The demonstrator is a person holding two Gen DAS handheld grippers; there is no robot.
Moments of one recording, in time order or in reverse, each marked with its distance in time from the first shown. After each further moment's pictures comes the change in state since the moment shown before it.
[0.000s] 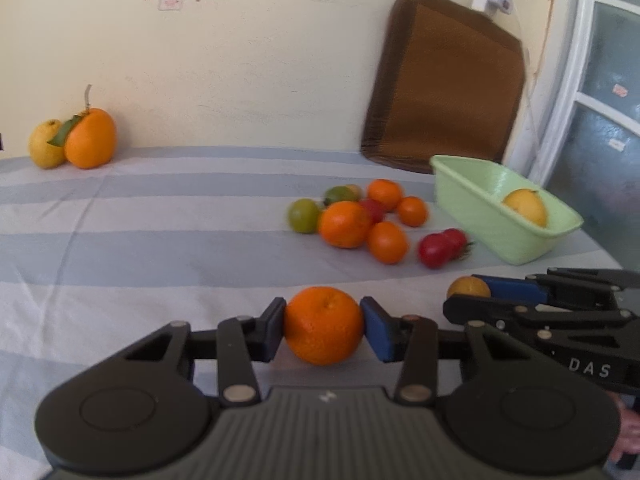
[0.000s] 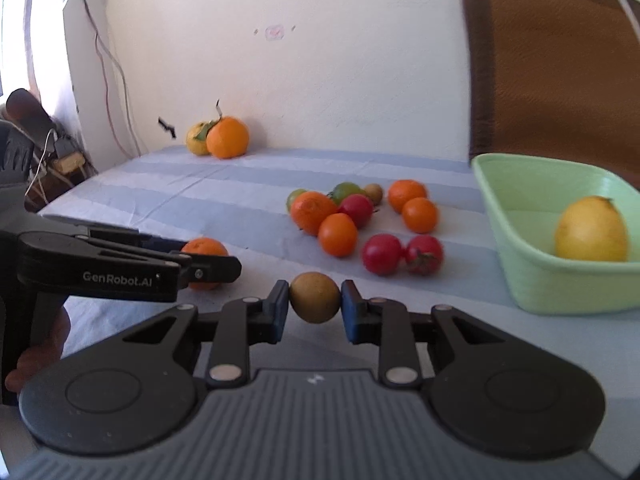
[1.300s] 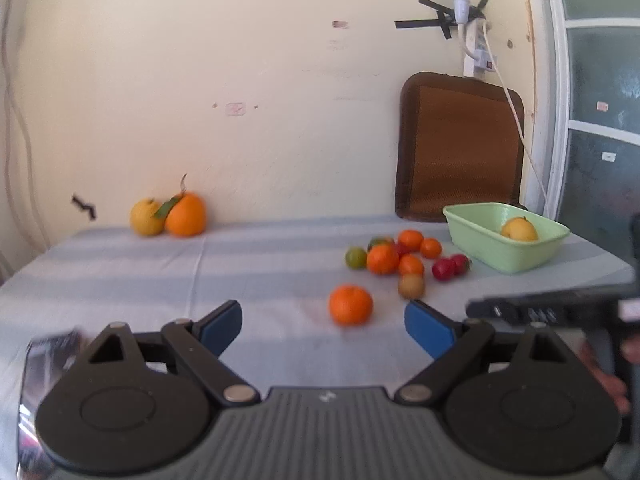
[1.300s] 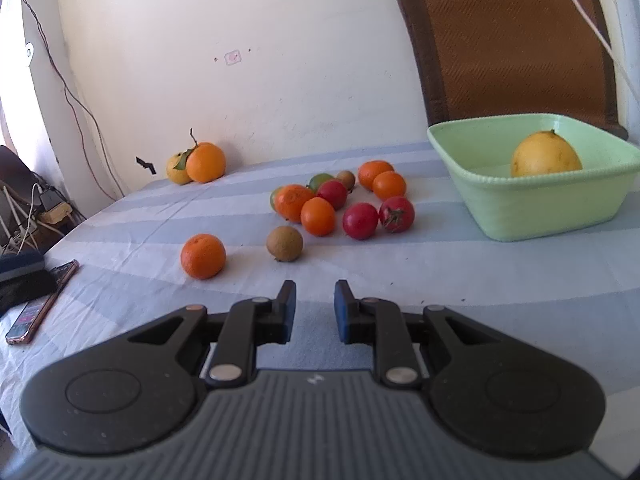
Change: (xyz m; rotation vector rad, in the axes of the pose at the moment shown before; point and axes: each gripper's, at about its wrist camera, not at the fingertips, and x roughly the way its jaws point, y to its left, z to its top) left arm -0.113 -0.013 -0.036 0.102 -0.228 0.206; right arm -0.022 0.000 -0.025 0.175 -0.027 -0.037
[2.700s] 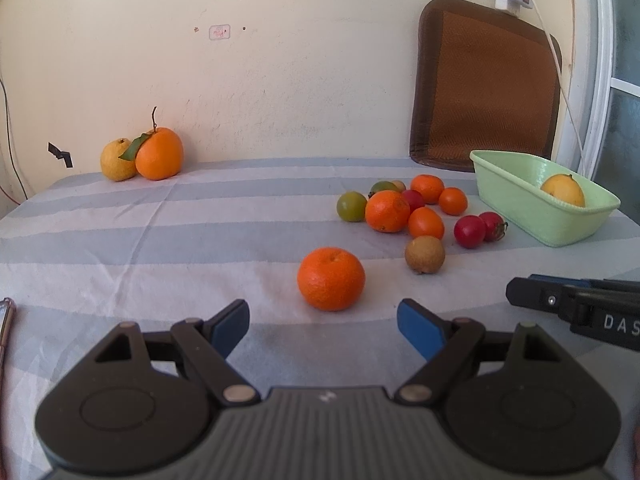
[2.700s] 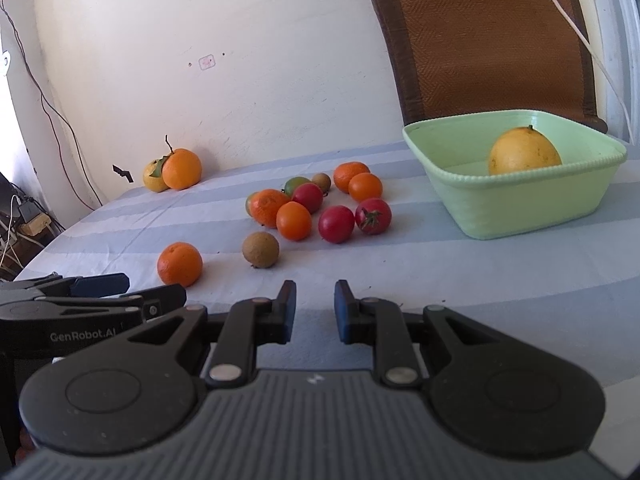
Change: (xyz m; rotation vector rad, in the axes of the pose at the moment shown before) left arm 0.081 -0.030 -0.013 -0.051 0.179 0.046; right arm 0.003 -0.003 0.001 0.036 -0.013 -0.079
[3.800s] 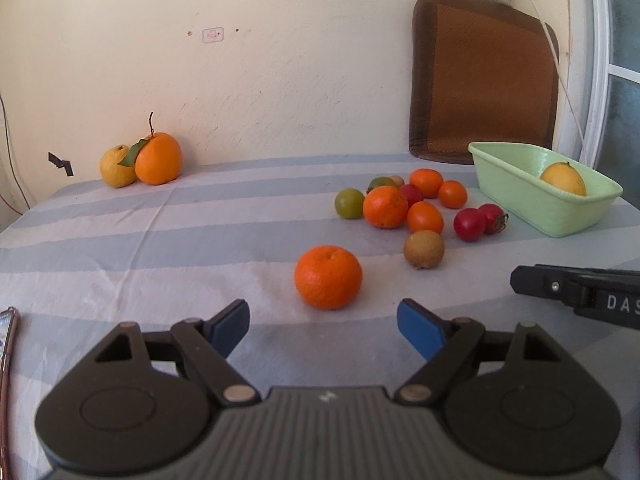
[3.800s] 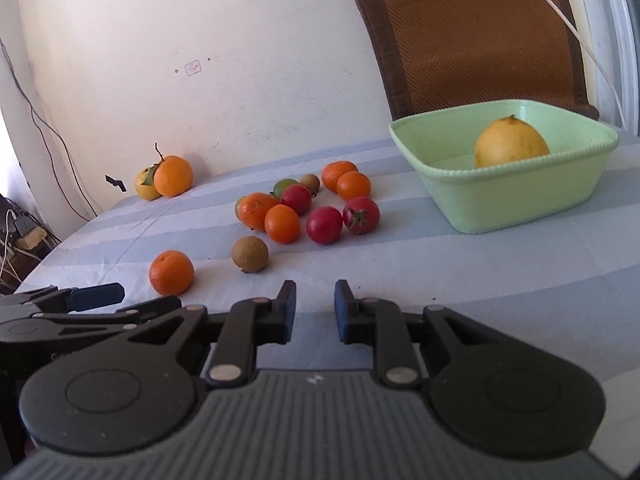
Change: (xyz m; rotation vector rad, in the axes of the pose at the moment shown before) left arm 0.000 -0.008 -0.003 0.035 0.008 0.028; right arm -0.003 0.000 -0.001 0.051 -0.004 -0.031
